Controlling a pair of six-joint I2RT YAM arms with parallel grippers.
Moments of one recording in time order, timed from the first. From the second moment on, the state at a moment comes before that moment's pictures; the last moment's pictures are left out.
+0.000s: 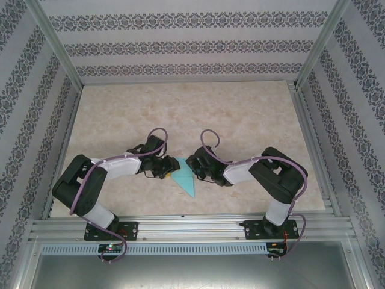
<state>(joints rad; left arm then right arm) -0.51 1.57 0.72 -0.20 0.41 -0.98 0.82 1.77 0.66 0.39 0.00 1.54</state>
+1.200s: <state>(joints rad) -0.50 1.51 0.71 -0.14 0.38 -1.06 1.14 1.30 0.55 0.05 0.27 0.41</state>
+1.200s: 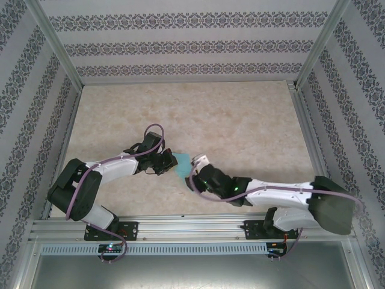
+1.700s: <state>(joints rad) -0.50 1.51 0.71 -0.16 0.37 -1.06 1.33 1.67 0.73 0.05 0.66 0.11</state>
